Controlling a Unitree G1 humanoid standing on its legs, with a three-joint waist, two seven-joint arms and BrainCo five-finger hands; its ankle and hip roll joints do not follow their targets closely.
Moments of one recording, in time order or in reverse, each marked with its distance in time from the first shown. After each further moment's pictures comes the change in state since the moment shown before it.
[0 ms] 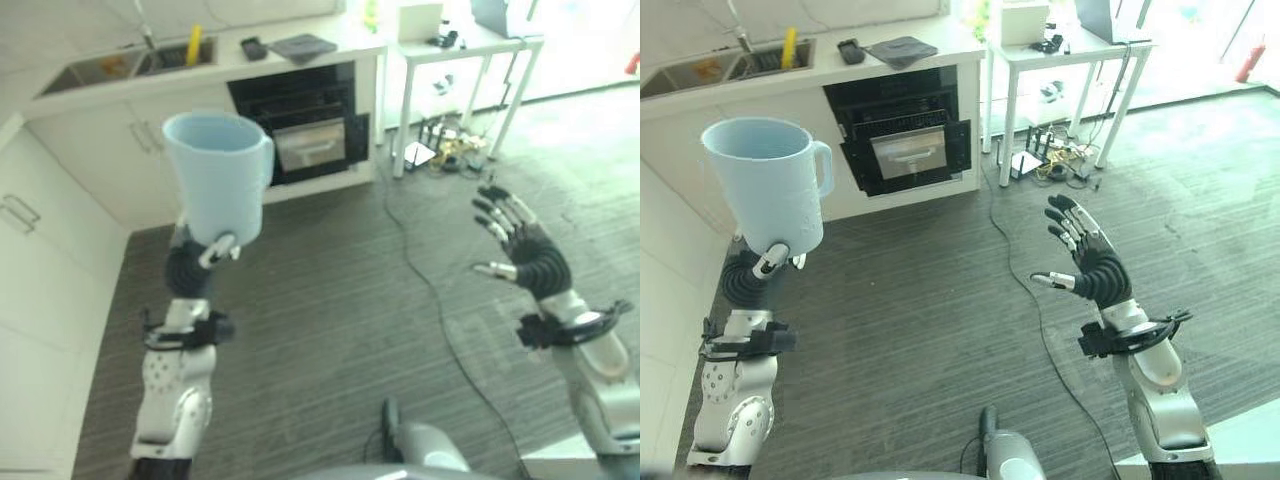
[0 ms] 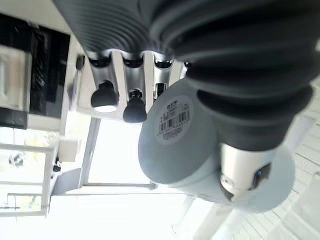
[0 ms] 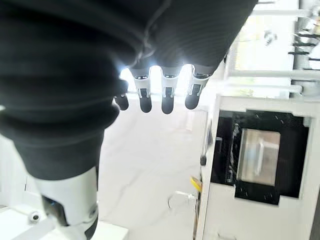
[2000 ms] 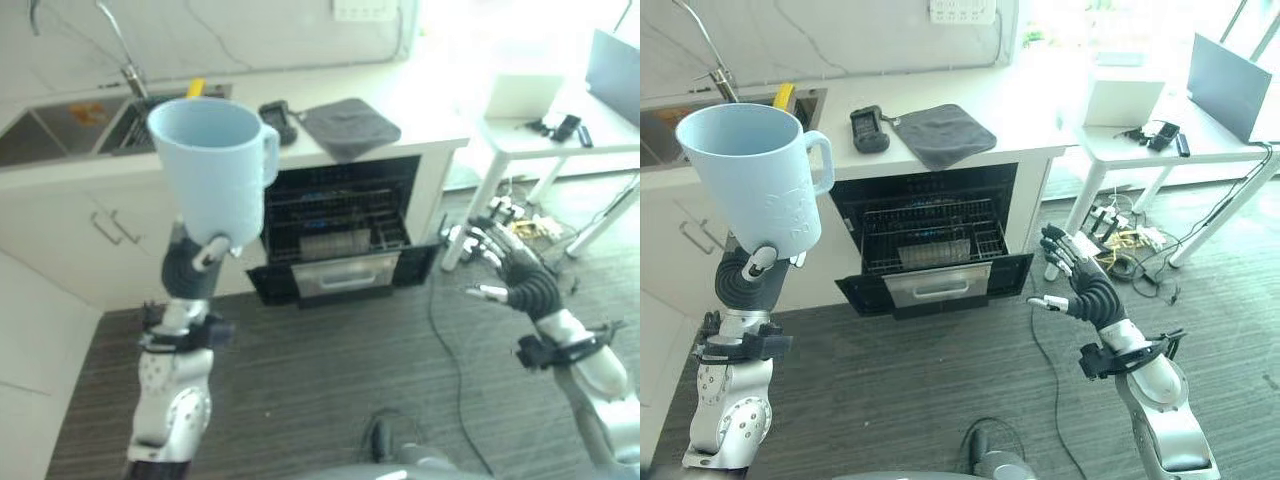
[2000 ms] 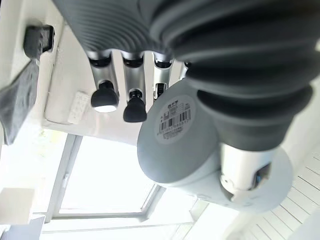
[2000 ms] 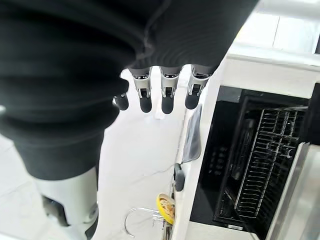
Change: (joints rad) left arm 0.024 0.008 0.010 -0.044 -0.117 -0.011 -0.099; right arm 0.120 0.003 -0.011 -0.022 -0.059 0.065 0.040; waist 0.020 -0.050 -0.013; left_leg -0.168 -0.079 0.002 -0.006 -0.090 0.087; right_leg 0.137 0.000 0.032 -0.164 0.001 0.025
